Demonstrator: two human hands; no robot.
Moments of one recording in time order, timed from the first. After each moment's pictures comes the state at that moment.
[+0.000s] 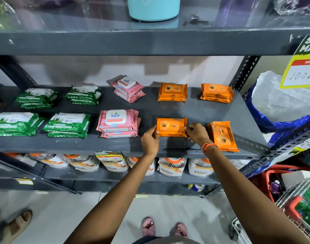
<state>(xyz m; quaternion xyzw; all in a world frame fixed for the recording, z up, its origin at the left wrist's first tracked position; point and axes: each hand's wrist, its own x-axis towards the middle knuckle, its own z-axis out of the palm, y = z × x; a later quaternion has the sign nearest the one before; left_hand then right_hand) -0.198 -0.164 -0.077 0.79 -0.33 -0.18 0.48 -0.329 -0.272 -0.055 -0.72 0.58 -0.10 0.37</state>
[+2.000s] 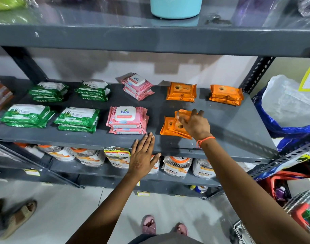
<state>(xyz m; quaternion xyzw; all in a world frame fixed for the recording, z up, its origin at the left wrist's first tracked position) -0.158 -0.086 -0.131 0.81 -0.59 0.03 0.09 -0.290 -0.259 -0.029 -0.81 0.55 -0.08 0.17</state>
